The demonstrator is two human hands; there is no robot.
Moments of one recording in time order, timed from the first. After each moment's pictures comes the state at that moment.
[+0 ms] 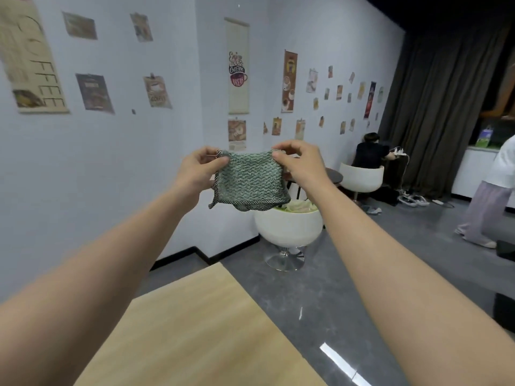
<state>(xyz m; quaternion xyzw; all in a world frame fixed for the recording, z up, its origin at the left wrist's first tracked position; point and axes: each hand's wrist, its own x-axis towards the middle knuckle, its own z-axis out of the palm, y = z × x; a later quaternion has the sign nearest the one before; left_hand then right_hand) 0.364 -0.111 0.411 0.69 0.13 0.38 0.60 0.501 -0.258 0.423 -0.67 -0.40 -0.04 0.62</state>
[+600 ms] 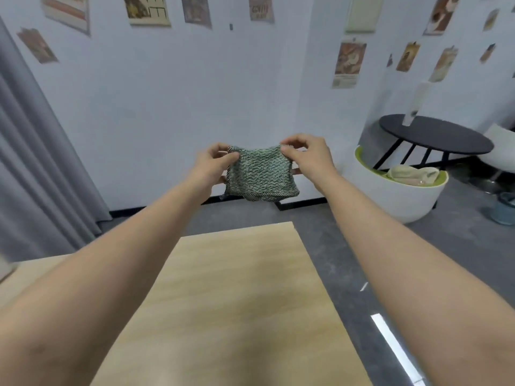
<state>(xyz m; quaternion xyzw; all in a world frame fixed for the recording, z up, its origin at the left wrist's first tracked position) 0.354 0.056 0.271 0.62 0.37 0.40 0.57 0.534 -0.030 0.289 -0.66 -0.48 0.18 0.56</state>
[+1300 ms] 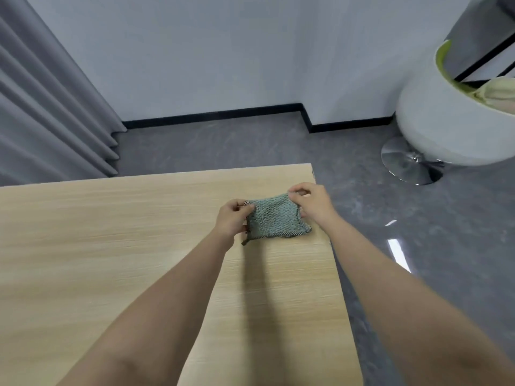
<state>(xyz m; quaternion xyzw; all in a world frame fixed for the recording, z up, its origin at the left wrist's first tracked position) 0.440 0.051 -0.008 0.42 0.59 0.25 0.64 0.624 0.017 0.006 -0.73 -0.37 0.42 0.39</state>
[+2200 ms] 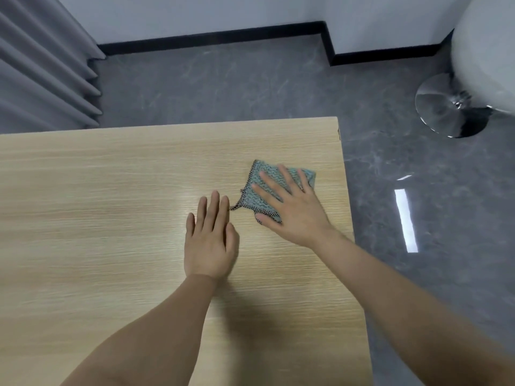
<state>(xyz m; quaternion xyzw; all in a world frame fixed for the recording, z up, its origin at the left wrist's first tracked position) 0.395 0.000 -0.100 0.76 0.63 0.00 0.17 0.598 0.014 -0.106 -0.60 -0.79 0.10 -0.02</state>
